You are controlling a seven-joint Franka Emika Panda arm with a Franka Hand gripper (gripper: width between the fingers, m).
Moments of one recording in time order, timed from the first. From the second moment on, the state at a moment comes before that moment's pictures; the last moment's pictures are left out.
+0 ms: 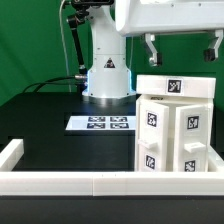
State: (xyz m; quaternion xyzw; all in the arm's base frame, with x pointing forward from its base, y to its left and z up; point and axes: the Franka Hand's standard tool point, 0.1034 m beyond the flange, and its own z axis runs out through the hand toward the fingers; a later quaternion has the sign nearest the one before) arm 0.611 0.083 0.194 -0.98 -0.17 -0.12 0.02
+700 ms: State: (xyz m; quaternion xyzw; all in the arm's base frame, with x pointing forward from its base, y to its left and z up) arm 0.601 0.081 0.183 -0.88 -0.46 -0.10 -0.02
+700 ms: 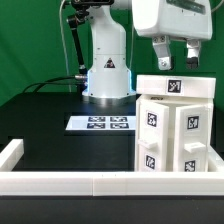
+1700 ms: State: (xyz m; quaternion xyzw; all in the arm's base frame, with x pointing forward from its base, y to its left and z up) arm 0.590 0.074 0.158 -0.86 -0.50 -0.09 -0.03
